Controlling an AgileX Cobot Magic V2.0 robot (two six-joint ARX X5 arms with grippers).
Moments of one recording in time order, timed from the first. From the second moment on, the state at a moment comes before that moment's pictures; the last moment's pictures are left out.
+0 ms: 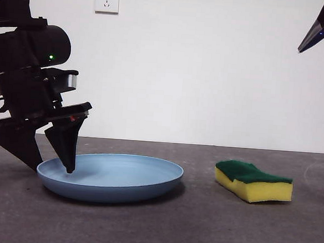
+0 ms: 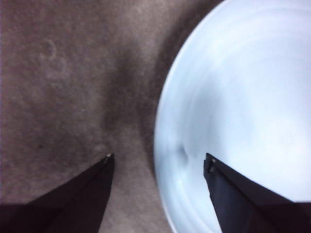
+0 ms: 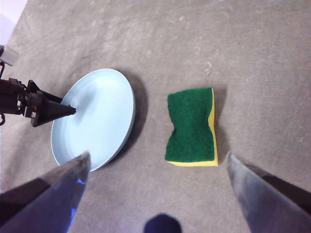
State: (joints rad) left arm -0.30 1.74 1.05 -0.48 0.16 -0.06; right arm 0.03 0.98 0.81 -0.61 -0.57 0.11
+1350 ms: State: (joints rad) left arm -0.30 1.36 1.08 -0.60 0.16 -0.02; right arm 0.42 1.52 1.03 -0.53 -0.05 -0.02
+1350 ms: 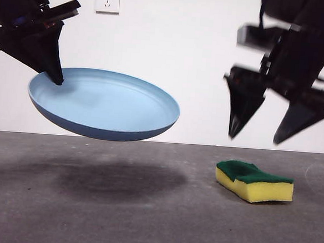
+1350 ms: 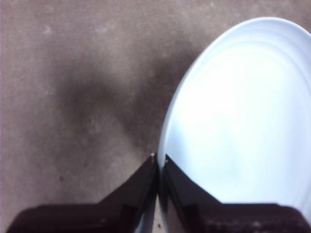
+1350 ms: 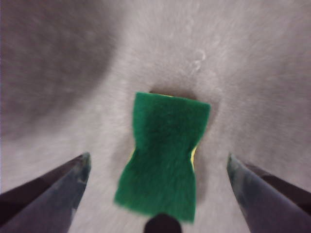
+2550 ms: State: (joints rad) left arm -0.30 1.36 1.08 -0.64 0.16 -0.02; right arm 0.42 1.70 1.03 -0.48 -0.05 -0.05
